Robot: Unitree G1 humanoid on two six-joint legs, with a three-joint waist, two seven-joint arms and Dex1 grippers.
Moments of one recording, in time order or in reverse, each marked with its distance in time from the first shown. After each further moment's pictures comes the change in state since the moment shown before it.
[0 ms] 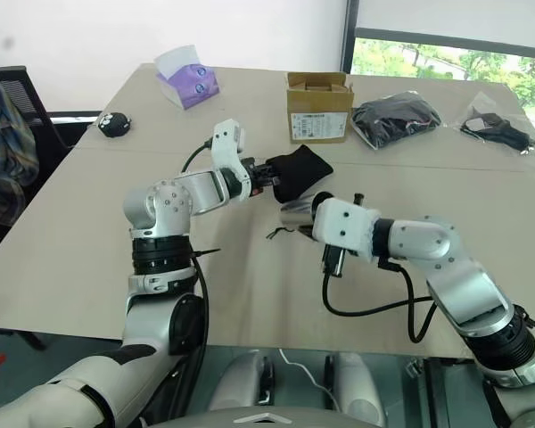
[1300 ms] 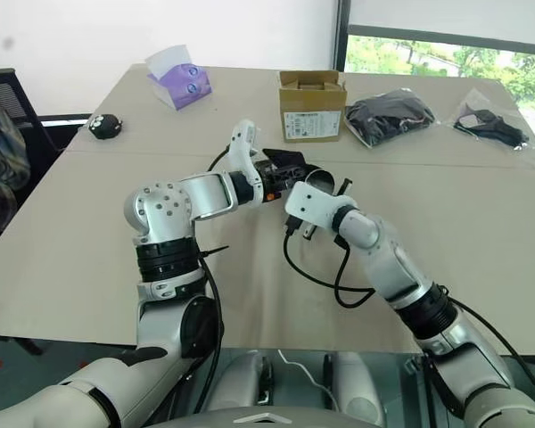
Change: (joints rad) left arm 0.018 -0.082 0.064 -0.133 -0.172 0.176 -0.042; right arm -0.170 0.257 0.194 0.428 -0.430 -0.067 -0.393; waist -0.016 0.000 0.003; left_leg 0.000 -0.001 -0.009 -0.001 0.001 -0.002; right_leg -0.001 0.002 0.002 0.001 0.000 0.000
